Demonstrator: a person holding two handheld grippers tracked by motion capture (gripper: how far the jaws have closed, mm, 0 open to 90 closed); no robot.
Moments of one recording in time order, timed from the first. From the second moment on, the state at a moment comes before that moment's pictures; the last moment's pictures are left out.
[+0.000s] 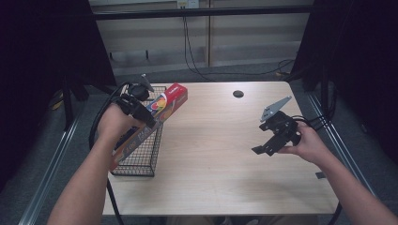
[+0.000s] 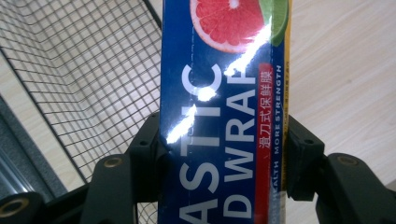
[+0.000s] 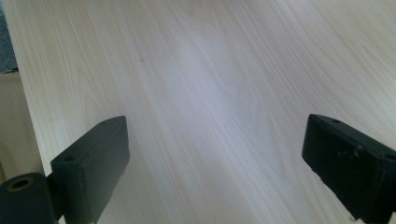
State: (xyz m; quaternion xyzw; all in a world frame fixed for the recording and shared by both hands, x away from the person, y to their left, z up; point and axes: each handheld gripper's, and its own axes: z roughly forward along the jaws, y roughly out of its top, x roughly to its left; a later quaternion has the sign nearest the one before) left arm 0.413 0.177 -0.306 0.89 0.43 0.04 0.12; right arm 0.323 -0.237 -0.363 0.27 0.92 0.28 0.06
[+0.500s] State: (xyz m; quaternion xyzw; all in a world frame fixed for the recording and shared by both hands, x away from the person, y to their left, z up) left arm 0.417 0.200 -0.312 0.86 0.49 0.05 0.12; right arm 0.322 -0.236 -0.363 0.26 0.92 0.28 0.07
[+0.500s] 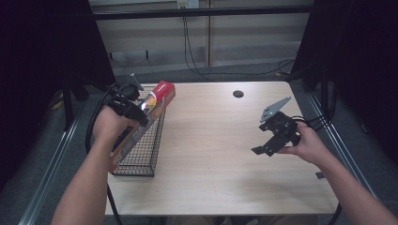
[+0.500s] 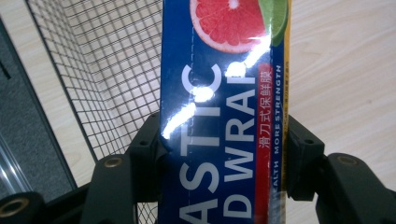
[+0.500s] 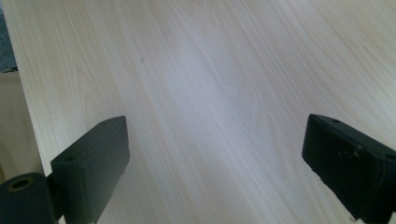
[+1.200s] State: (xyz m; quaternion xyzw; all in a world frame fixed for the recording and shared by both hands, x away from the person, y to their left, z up) left arm 0.418 0.209 -0.327 0.82 0.56 0.06 0.13; right arm 0.319 -0.241 -0.364 0.26 0.92 0.28 0.08
